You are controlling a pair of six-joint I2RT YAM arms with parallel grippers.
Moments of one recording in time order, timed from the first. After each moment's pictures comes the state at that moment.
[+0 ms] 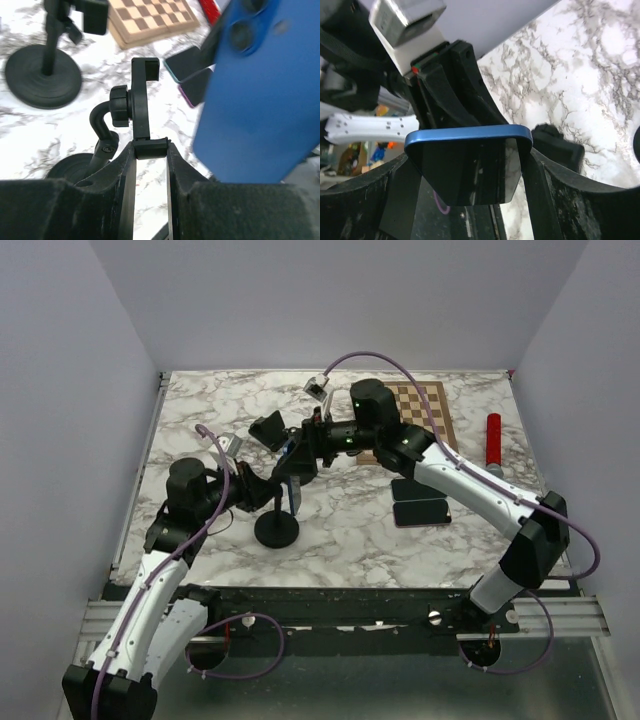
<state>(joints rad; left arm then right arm) -0.22 0.77 0.67 -0.22 0.64 -0.42 0.79 1.65 1.49 -0.15 -0.73 0.39</state>
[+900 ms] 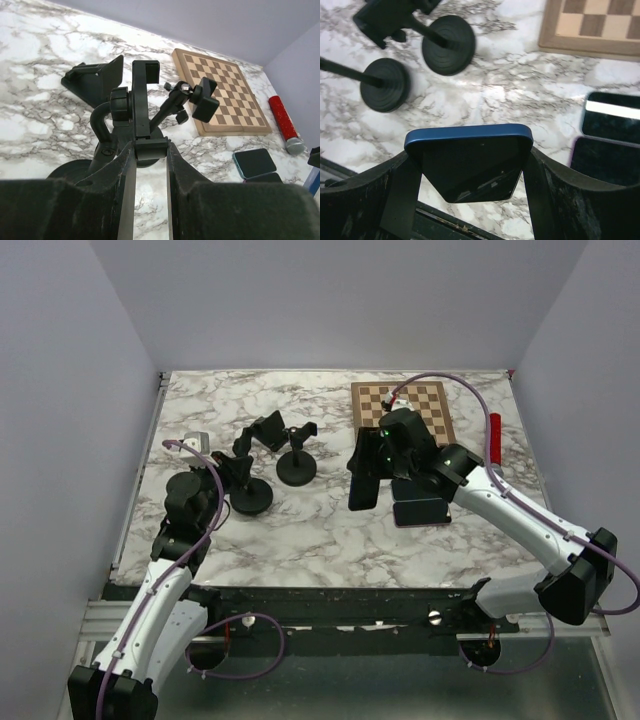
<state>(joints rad) -0.22 0.68 0.49 0.13 0.10 -0.47 0.76 1.35 1.28 -0.60 0.18 0.56</state>
